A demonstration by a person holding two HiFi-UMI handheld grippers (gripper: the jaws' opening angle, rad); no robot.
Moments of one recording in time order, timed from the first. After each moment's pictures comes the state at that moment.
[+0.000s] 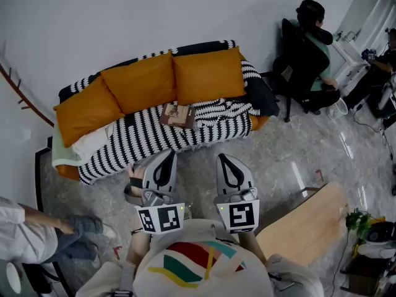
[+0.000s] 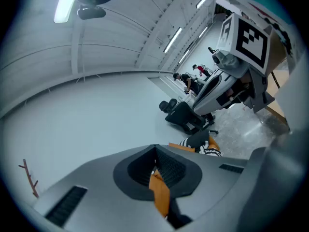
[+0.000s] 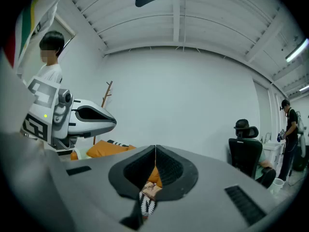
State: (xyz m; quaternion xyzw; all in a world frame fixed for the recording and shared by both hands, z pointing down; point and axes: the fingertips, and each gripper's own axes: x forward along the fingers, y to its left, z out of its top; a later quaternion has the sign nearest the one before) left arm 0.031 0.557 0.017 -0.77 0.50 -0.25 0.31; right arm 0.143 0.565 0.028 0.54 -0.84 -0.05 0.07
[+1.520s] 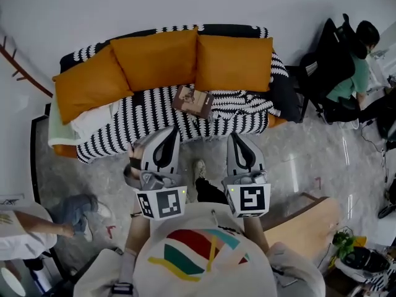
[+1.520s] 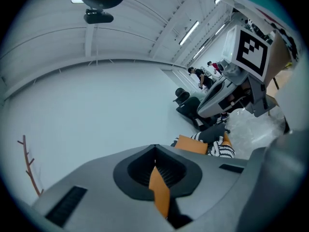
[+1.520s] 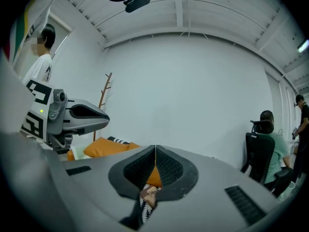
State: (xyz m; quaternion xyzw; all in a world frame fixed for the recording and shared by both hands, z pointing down) left arm -0.049 0.422 0.041 -0.76 0.55 -0.24 0.25; right arm 0.080 0.412 0.057 0.51 -0.85 -0.02 0.09
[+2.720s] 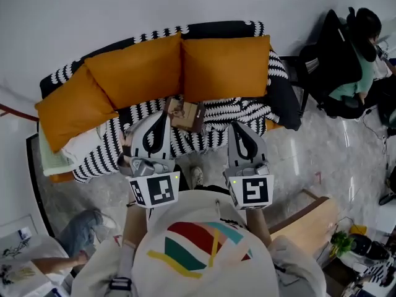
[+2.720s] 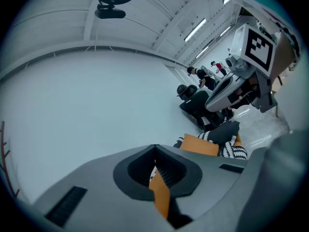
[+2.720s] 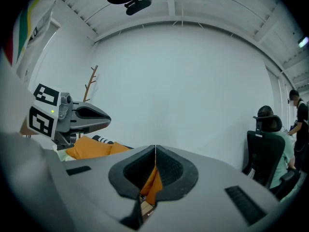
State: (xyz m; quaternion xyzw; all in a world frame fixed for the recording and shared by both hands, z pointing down) left arm -0.050 0.215 0.053 -0.78 0.54 -0.23 0.23; right arm 0.100 0.228 0.067 0.53 -0.84 -0.01 0.10
